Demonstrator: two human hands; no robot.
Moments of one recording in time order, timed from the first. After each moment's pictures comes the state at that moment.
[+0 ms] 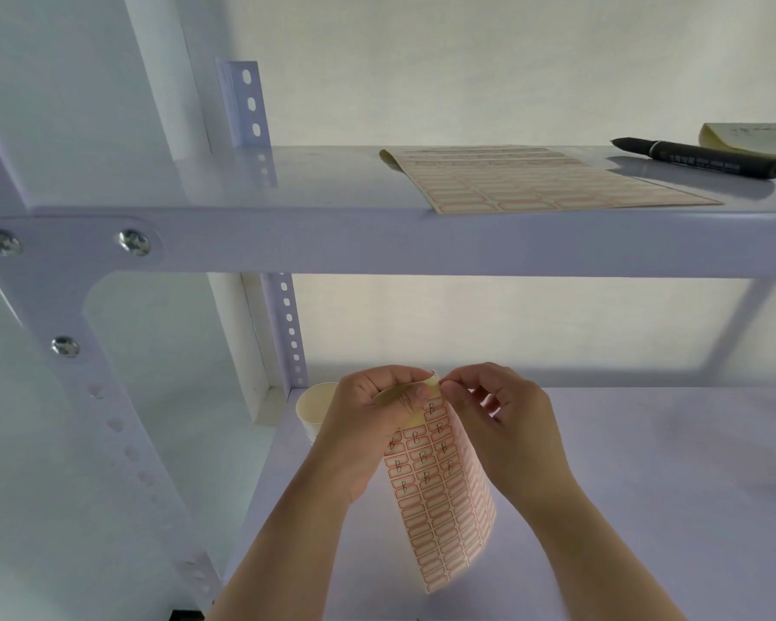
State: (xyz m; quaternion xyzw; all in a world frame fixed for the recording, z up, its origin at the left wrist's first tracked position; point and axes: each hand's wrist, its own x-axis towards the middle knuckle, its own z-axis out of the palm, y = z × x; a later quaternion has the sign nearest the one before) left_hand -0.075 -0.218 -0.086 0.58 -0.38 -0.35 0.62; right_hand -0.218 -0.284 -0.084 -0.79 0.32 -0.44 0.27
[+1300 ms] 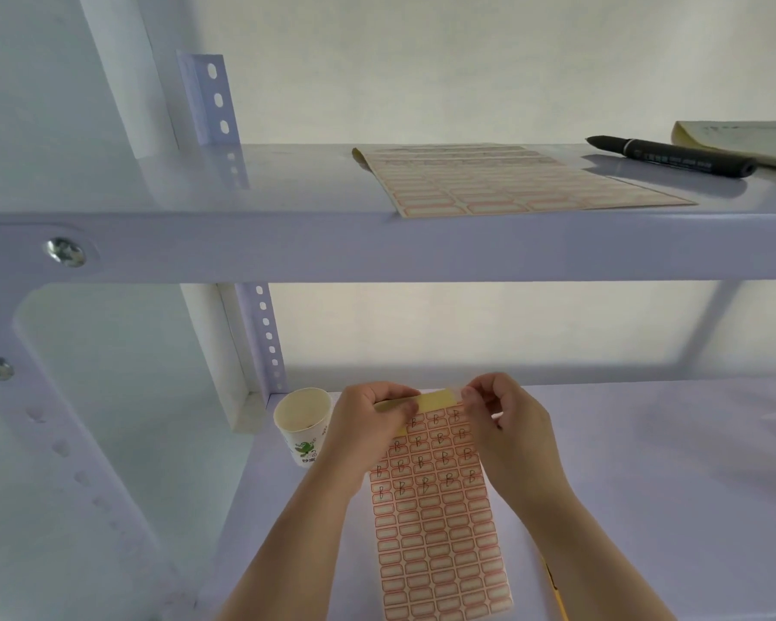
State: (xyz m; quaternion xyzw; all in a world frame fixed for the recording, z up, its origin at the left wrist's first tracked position) left_hand -0.076 -0.256 -0.116 0.71 -0.37 -0.31 0.51; right_hand -0.233 -0.308 -0.113 -0.74 0.44 -0.41 0.29
